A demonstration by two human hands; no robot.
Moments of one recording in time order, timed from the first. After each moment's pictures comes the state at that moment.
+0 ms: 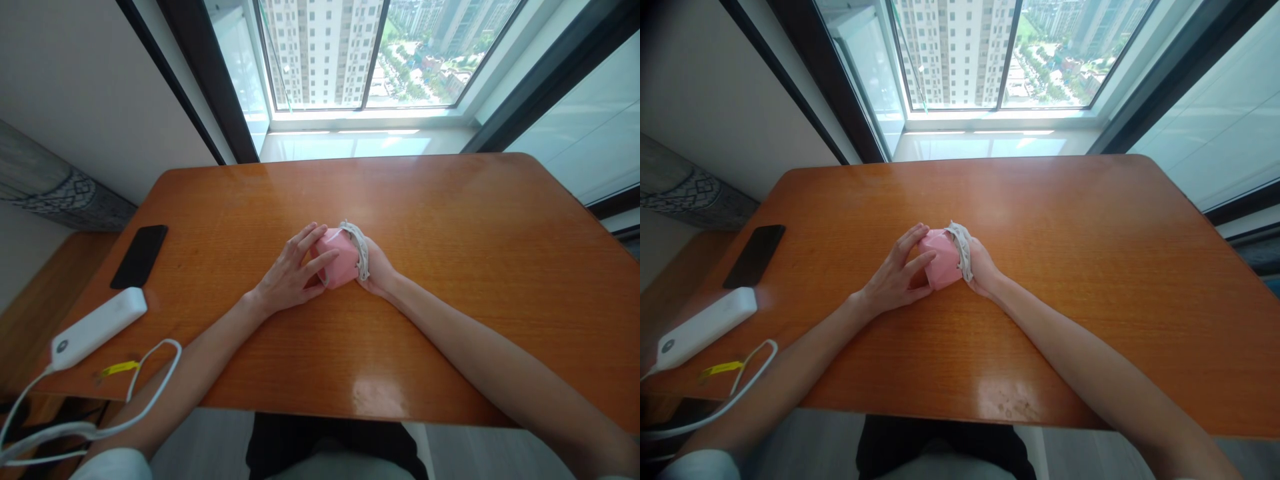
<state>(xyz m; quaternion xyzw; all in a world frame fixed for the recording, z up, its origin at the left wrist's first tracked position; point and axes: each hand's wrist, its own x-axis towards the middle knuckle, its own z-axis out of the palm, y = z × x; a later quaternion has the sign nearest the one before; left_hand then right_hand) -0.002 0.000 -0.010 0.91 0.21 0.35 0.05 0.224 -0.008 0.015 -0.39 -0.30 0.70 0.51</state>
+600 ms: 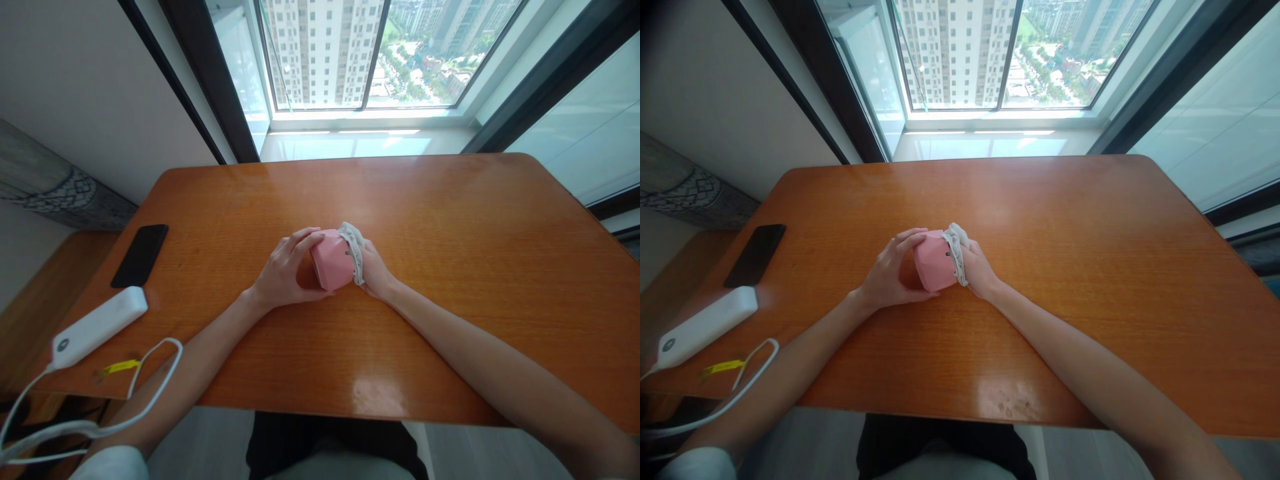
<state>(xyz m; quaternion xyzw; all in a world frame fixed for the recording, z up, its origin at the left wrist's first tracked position) -0.004 -0.004 0.007 0.87 0.28 0.38 0.13 0.224 -0.017 0.010 -0.42 -0.40 0.63 0.51</state>
